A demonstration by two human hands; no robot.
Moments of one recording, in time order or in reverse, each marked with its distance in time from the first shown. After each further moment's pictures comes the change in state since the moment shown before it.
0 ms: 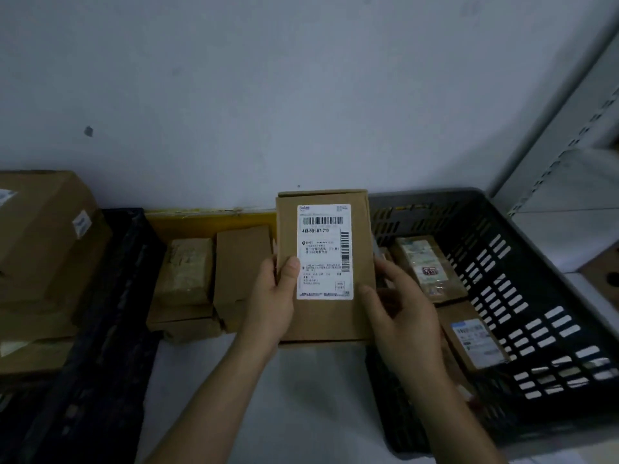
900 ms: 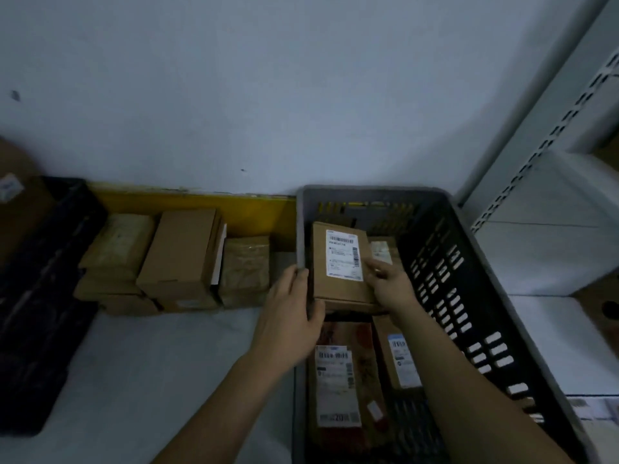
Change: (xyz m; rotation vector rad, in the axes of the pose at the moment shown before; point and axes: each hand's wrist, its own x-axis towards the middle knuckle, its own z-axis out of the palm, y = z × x) left_hand -0.019 -0.051 0.179 0.905 -0.129 0.151; right_hand 0.160 0.221 -0.081 0.009 -0.286 0.490
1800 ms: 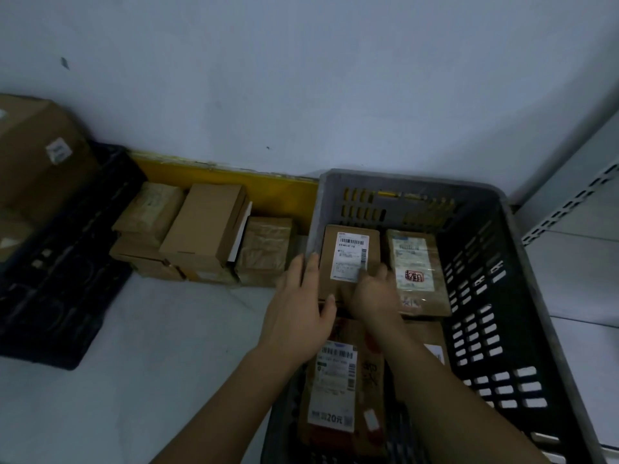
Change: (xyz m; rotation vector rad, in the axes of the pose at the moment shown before) left_hand 0.008 0.010 0.030 0.093 0.115 -0.143; right_hand 0.025 0.024 0.071 -0.920 -0.146 -0.171
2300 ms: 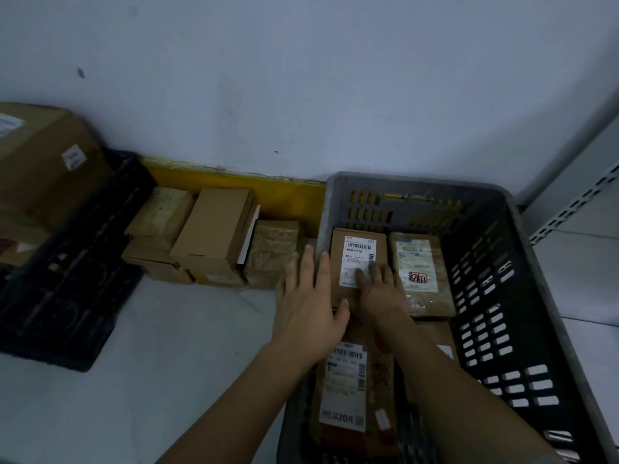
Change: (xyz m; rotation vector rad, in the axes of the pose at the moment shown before) left_hand 0.000 0.006 -0.005 0.242 -0.047 0.020; right_hand 0.003 0.008 0.002 -0.346 -0.055 -0.214
